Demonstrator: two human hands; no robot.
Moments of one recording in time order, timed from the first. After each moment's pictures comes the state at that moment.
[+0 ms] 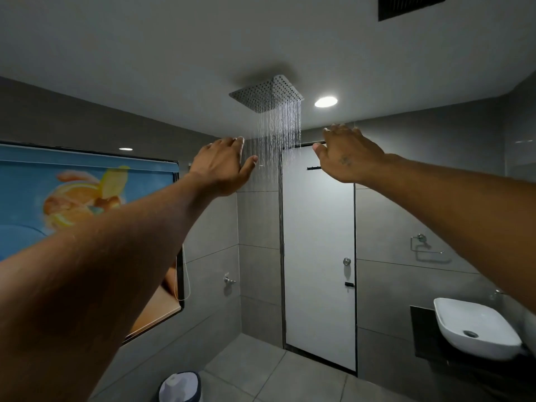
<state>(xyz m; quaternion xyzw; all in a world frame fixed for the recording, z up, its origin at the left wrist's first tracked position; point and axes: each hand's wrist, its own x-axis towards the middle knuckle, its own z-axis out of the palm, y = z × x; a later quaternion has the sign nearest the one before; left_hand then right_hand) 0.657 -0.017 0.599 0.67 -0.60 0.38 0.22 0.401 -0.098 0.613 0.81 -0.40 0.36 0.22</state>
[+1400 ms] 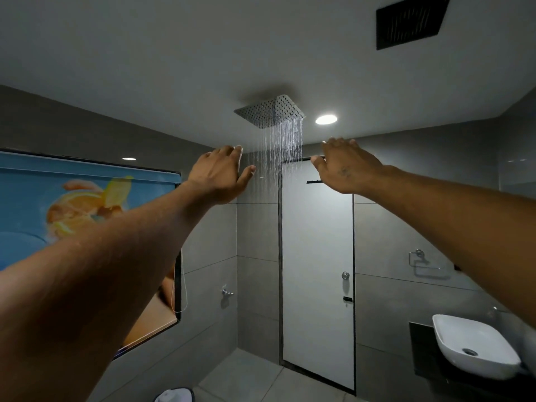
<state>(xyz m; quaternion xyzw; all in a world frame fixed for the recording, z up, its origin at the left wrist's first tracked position) 0.668 0.007 0.611 0.66 -0.60 0.40 0.21 0.404 -0.076 0.626 0.81 -0.40 0.35 0.23</state>
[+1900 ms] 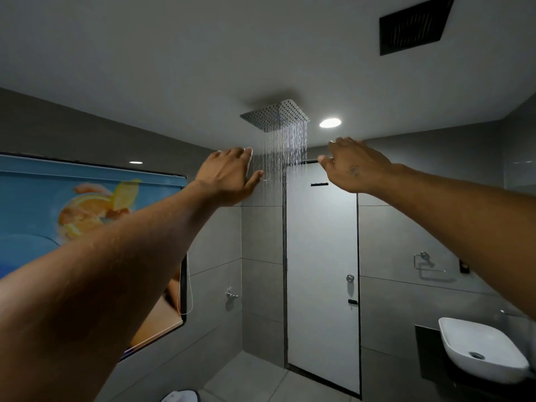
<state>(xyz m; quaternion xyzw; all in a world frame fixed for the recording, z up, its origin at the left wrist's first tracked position) 0.664 0.027 0.615 0.65 -0.61 0.43 0.18 0.399 -0.056 0.630 0.81 -0.40 0.36 0.23</state>
